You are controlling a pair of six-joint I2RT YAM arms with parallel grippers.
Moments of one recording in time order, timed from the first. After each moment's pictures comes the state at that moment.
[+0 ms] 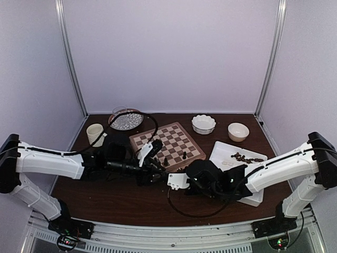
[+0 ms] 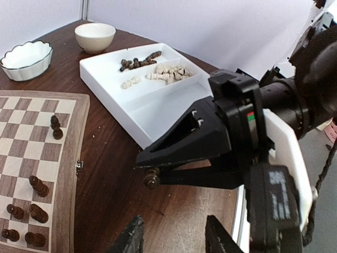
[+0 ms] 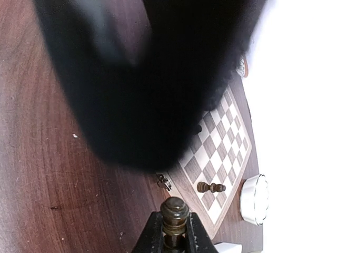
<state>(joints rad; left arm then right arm) -0.97 1.40 0.73 0.23 0.41 -0.14 1.26 1.56 0.84 0.08 0.55 -0.62</state>
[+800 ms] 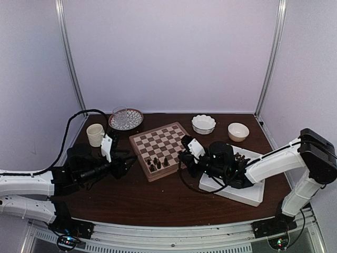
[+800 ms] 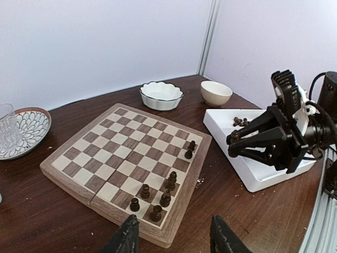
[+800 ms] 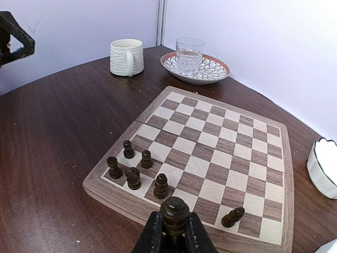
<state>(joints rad) -0.92 0.95 0.41 0.34 -0.11 -0.20 0.97 1.59 0.68 0.63 0.13 -0.05</state>
